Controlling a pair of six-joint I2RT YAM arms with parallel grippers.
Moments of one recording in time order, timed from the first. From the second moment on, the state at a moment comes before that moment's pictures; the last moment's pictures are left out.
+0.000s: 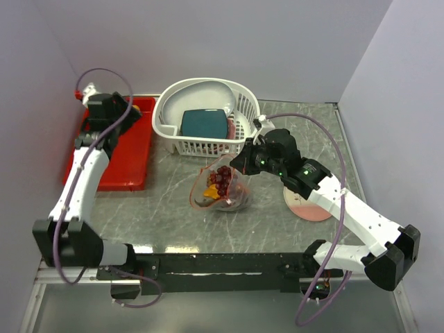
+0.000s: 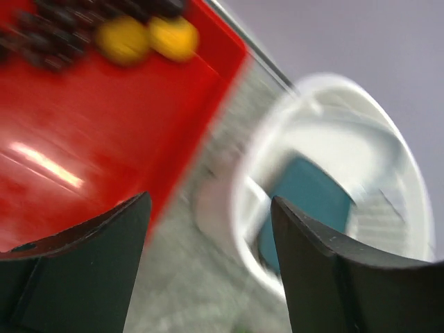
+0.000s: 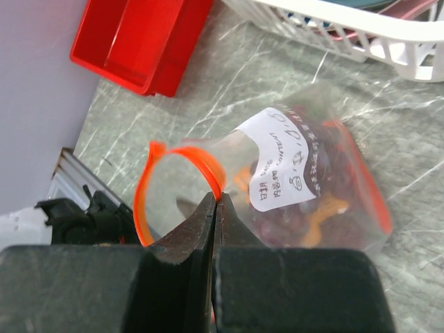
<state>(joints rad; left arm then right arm) -0.01 1.34 1.30 -0.40 -0.14 -0.72 0.69 1.16 1.11 -0.41 -0.11 0.57</state>
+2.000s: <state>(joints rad) 0.36 2.20 1.71 -0.42 -0.38 -0.67 0.65 1.21 1.07 -0.33 -0.28 0.57</state>
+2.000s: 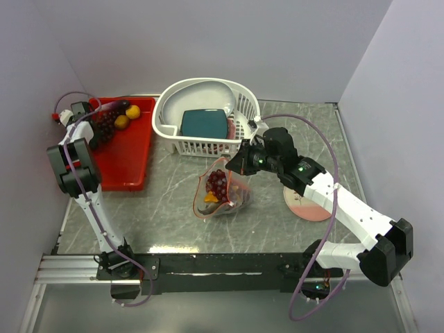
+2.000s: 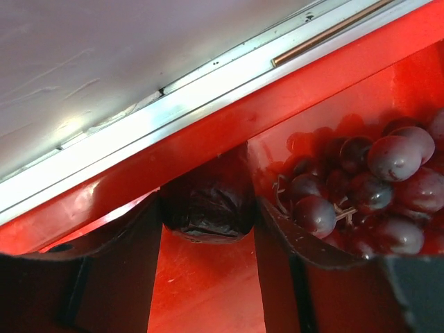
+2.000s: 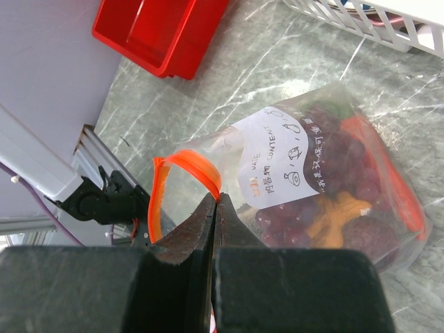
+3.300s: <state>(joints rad) -0.54 1.11 1.18 -0.51 -0.11 -0.75 0.65 1.19 1.05 -0.33 -0.25 0.56</state>
